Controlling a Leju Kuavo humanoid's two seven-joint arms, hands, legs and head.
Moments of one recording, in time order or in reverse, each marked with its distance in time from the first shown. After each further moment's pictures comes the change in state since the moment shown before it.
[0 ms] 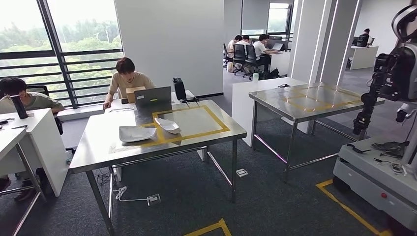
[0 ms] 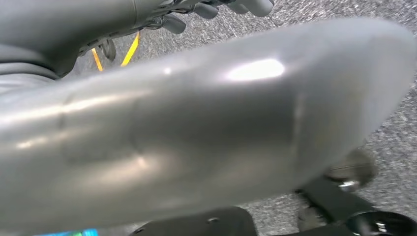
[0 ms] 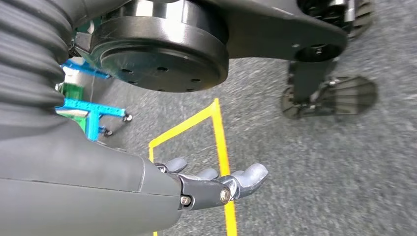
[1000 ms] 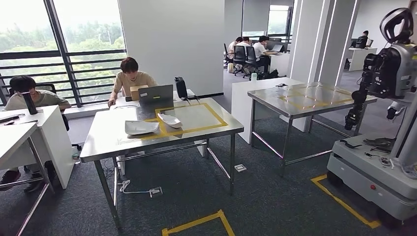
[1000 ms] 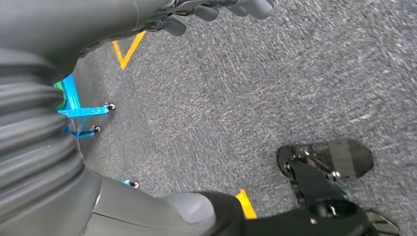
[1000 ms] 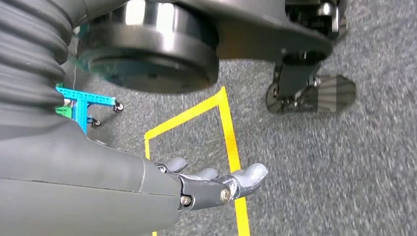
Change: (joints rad) left arm 0.000 -0.011 0.050 -0.004 0.035 -0.001 0.050; right arm 0.007 0.017 0.032 0.000 0.000 -0.061 -0.079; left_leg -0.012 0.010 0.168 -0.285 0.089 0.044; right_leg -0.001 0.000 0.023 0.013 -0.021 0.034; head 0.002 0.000
